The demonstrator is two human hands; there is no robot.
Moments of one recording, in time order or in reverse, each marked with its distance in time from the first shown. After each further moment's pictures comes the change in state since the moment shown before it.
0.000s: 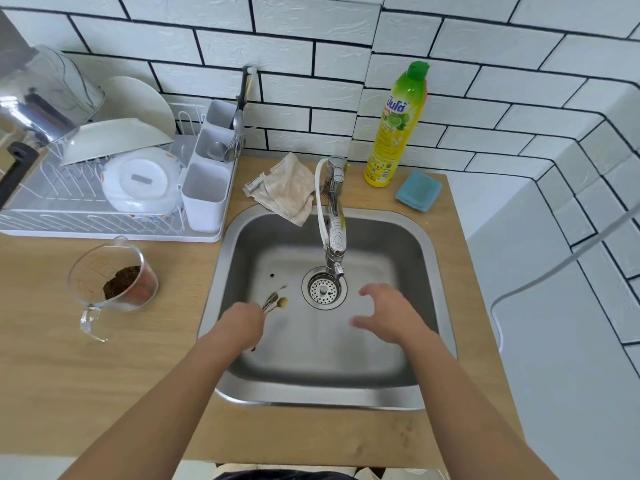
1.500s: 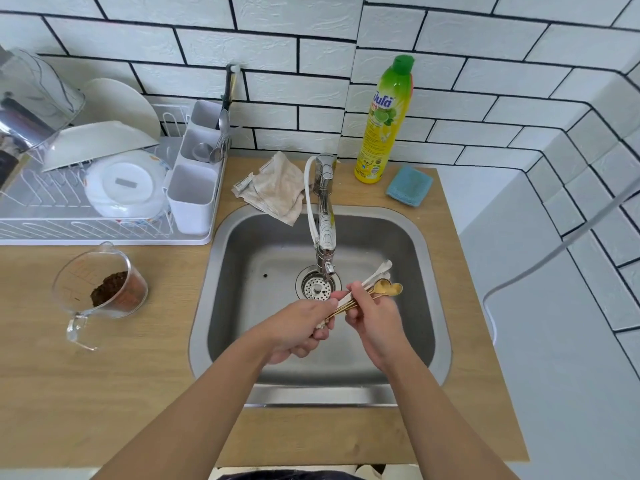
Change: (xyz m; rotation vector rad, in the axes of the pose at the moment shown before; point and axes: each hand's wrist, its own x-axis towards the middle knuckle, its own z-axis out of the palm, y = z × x) left_hand -0.010 0.067 0.008 -1.104 -0.534 0.221; right_hand -0.024 -0.021 0.031 1.470 0.108 -0.021
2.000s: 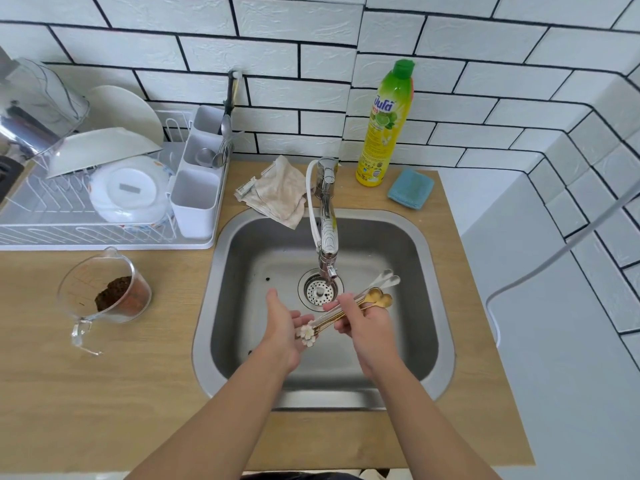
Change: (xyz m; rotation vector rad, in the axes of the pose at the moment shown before) left_hand 0.027 -0.019 0.004 -0.833 0.541 -0.110; right_hand -0.005 0.020 0.013 -0.199 0.069 -0.059
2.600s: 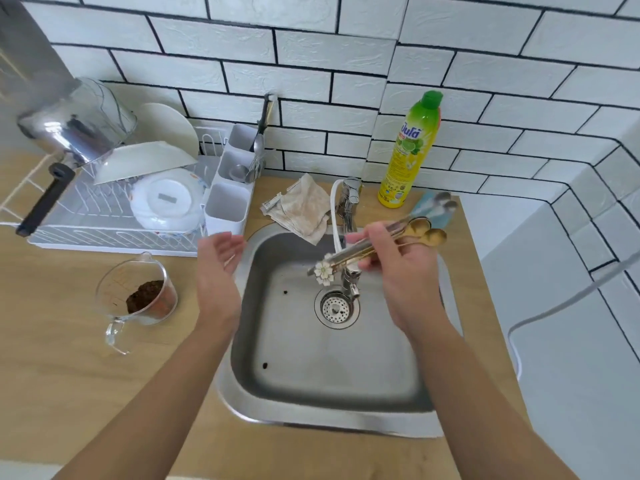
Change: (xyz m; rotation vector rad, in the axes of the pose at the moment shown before) left_hand -0.045 0.118 -0.058 -0.165 0.050 0.965; right_hand 0.000 -0.146 0.045 -0.003 -0.126 -0.435
